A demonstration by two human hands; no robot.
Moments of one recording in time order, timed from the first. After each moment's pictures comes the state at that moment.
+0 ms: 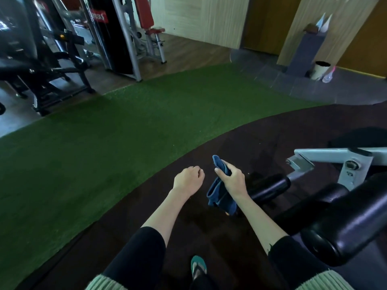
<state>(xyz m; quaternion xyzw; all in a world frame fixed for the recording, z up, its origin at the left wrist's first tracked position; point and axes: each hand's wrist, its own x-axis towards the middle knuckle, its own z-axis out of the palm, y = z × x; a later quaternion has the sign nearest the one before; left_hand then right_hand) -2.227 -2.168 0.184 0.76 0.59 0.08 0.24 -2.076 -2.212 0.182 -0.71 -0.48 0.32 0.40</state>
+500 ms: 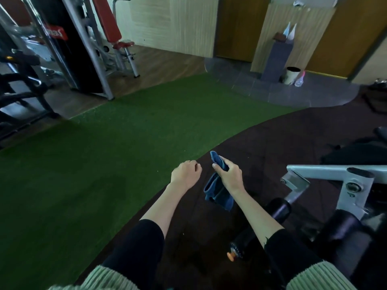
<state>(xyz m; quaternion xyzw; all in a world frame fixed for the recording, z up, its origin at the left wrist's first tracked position) -2.166 -1.928 0.206 0.80 0.54 0.09 0.23 -2.028 -1.999 0.206 -0.74 -0.43 0.29 0.44</state>
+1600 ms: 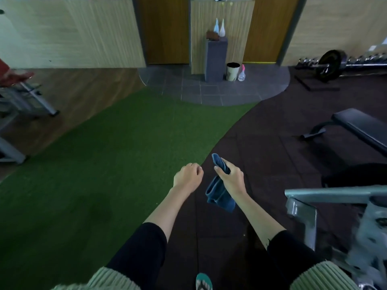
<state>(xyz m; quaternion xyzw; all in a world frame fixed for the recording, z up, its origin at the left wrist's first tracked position) -1.911 -1.480 0.188 0.89 0.36 0.03 0.26 -1.812 -1.601 0.187 -0.81 -0.27 0.18 0.49</state>
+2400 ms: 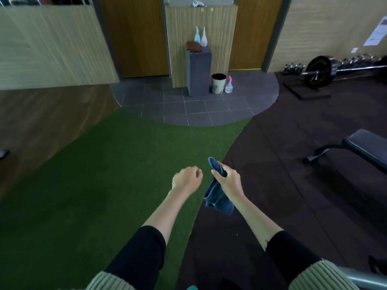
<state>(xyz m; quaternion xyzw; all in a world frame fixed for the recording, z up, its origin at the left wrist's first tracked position) -1.584 -1.151 0.202 0.93 0.30 -0.01 0.23 -1.494 -1.277 0.185 -0.83 -0.23 0.17 0.48</state>
